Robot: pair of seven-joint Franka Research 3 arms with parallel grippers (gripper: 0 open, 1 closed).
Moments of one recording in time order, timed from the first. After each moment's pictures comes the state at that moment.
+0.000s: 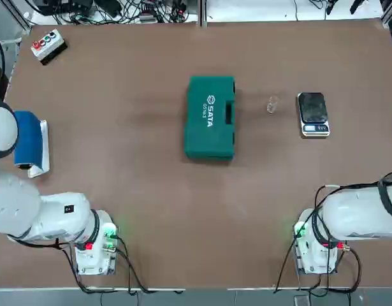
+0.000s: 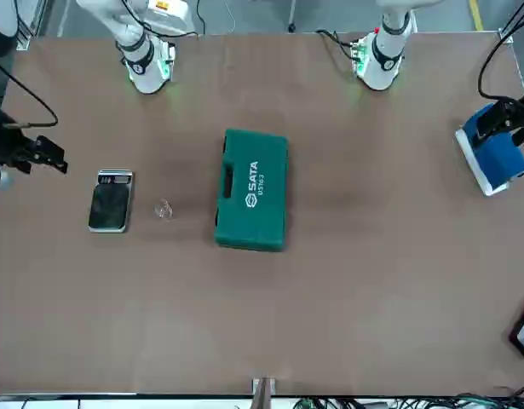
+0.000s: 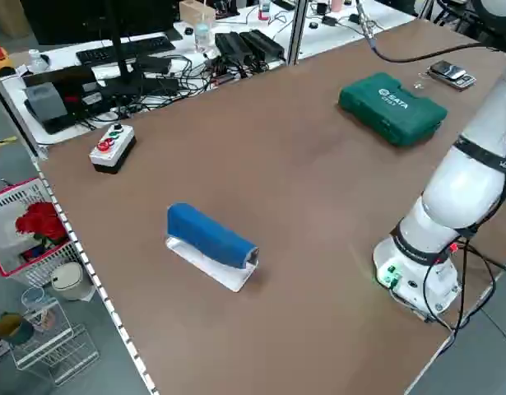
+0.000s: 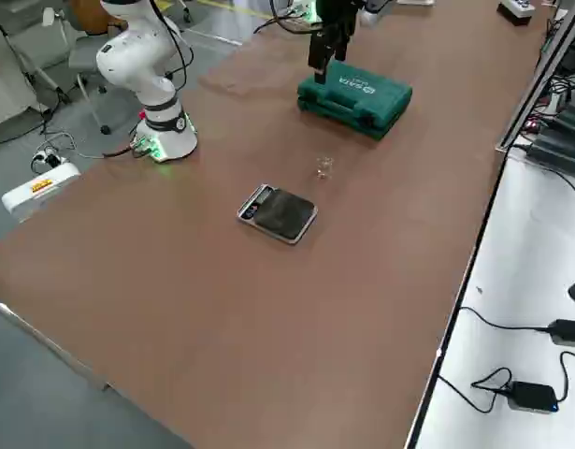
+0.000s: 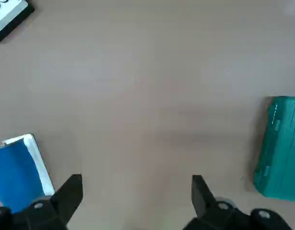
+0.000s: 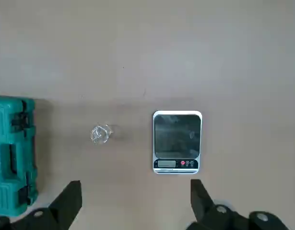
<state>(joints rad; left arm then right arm) 0.11 0.02 -0.12 -1.43 -0.04 1.48 -0.05 -0.04 0.06 0.03 -1.54 0.01 1.56 -0.01</state>
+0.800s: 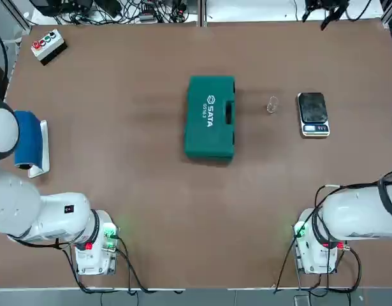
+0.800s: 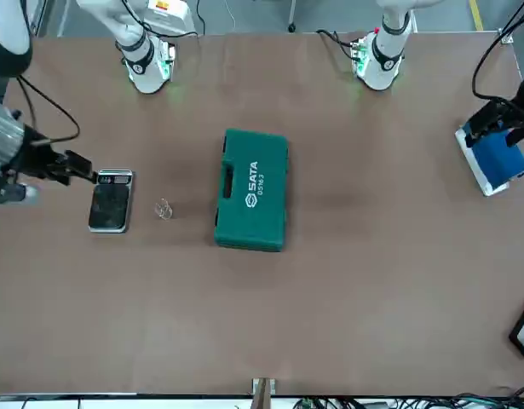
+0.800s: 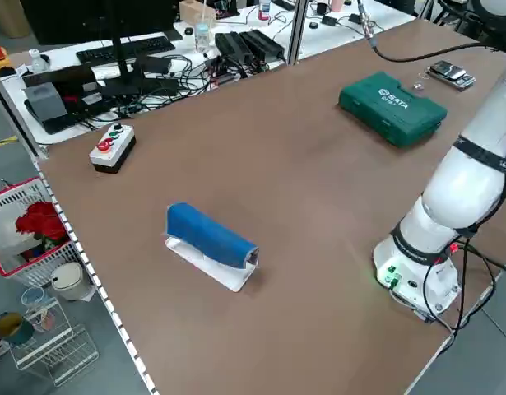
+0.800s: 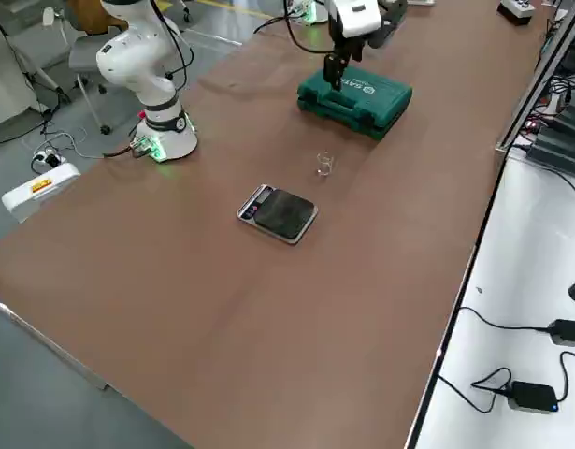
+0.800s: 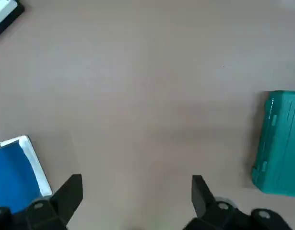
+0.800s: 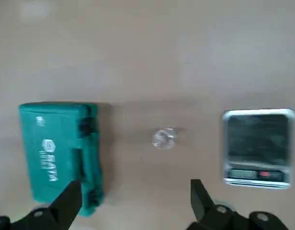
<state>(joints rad) 0.10 0.03 -0.15 -1.44 -0.04 1.48 -0.05 -0.03 0.07 0.04 -1.72 0.36 1.74 0.03</state>
